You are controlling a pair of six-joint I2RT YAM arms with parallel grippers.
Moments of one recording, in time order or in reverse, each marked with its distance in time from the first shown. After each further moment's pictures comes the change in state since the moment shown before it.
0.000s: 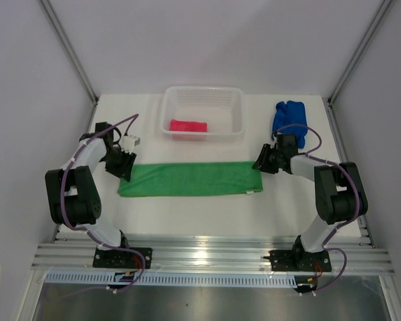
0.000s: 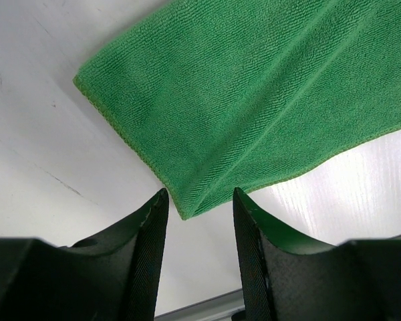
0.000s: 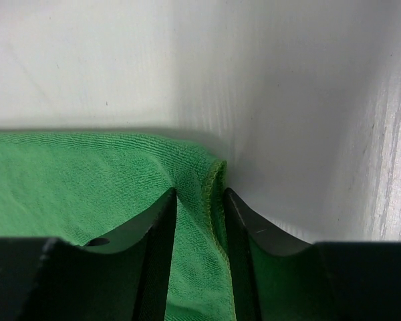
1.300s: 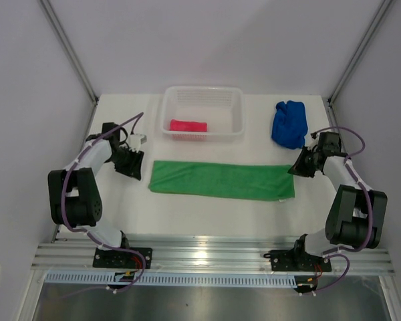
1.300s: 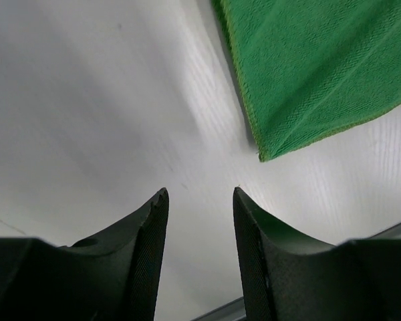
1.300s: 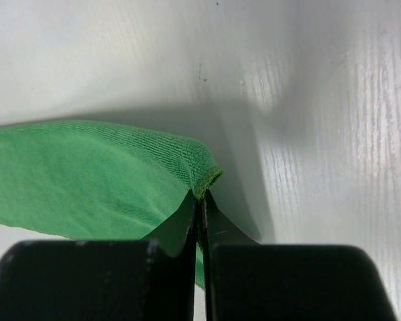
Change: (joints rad) left arm -0.047 -0.016 -0.034 0.039 0.116 -0.097; right arm -0.355 -0.230 0.032 -0.412 -0.061 -0.188
